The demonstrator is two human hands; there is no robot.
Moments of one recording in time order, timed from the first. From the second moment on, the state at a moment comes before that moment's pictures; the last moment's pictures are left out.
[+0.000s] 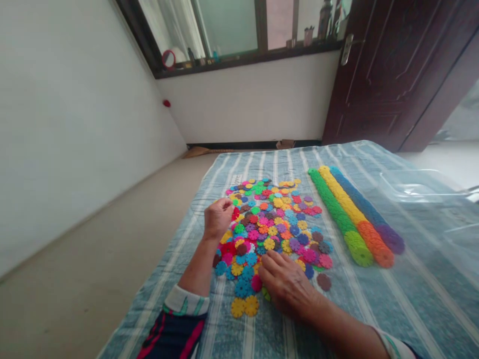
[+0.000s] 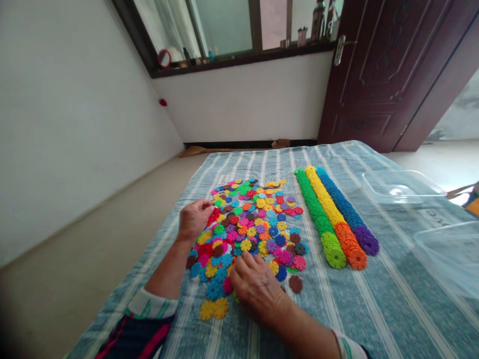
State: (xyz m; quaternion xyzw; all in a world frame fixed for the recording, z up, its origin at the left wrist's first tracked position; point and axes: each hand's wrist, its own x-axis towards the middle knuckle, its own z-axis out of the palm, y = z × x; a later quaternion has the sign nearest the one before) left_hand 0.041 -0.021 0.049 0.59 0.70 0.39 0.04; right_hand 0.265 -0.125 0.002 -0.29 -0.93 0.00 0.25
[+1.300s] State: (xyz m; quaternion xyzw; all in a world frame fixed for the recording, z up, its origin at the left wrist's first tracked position) left_hand 0.113 -0.049 0.061 0.69 0.57 0.39 0.21; right_hand 0.293 -0.080 0.006 -0.43 -0.72 0.23 0.49
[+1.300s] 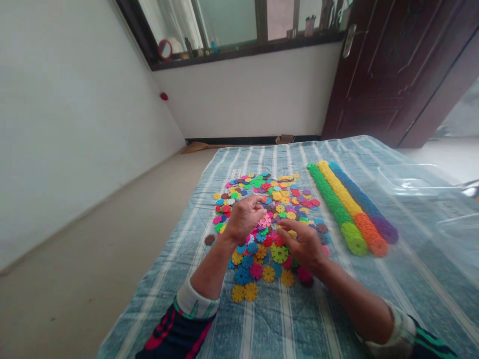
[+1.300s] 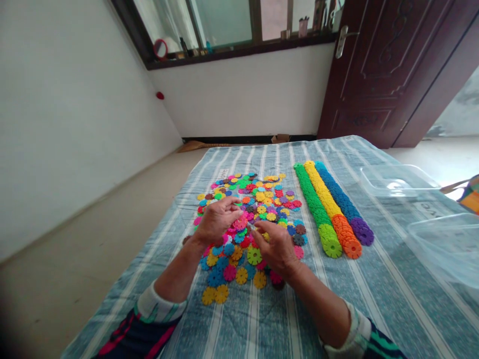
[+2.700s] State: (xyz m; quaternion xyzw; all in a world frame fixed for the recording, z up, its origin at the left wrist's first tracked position) left_hand 0.122 -0.027 0.010 0.83 0.52 0.19 0.04; right_hand 0.299 -0.068 0.008 -0.46 -0.74 0.14 0.48
